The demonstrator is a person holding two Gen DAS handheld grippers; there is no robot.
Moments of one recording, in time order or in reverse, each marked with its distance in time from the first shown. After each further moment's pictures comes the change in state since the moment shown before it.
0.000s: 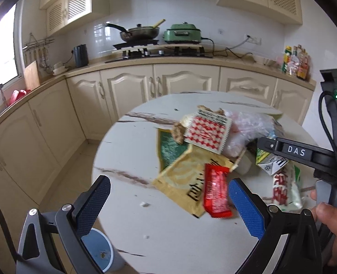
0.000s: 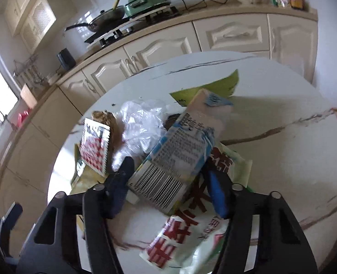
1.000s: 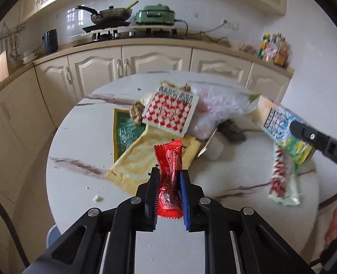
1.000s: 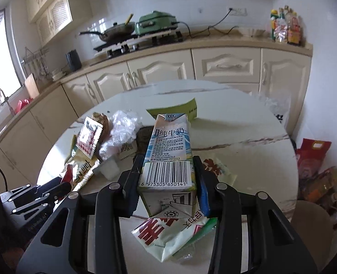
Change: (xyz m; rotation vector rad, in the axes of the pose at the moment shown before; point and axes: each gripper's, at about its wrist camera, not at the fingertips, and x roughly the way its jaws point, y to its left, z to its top) left arm 0.045 -0.018 0.001 0.009 0.101 -0.187; right arm -0.075 -0.018 -0.006 -0.138 -0.143 -0.049
